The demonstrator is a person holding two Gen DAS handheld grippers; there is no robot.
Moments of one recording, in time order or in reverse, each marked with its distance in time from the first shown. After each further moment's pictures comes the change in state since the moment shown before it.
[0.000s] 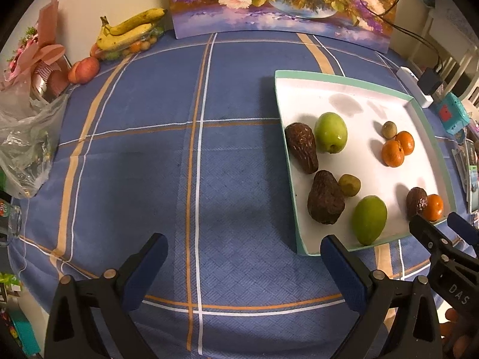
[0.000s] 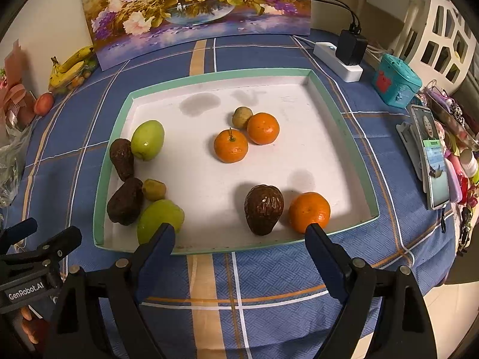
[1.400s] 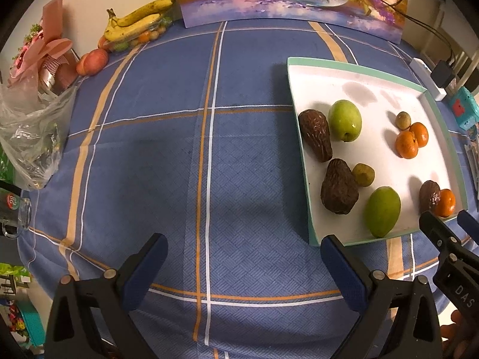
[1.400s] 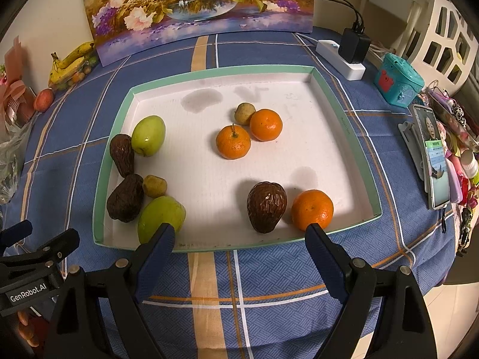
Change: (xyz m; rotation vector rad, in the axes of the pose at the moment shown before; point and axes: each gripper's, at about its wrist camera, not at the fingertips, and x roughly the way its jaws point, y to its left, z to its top) left arm 0.009 -0.002 -0.002 -0.012 0.062 0.050; right arm 0.002 0.003 -0.001 -0.002 0.010 -0.003
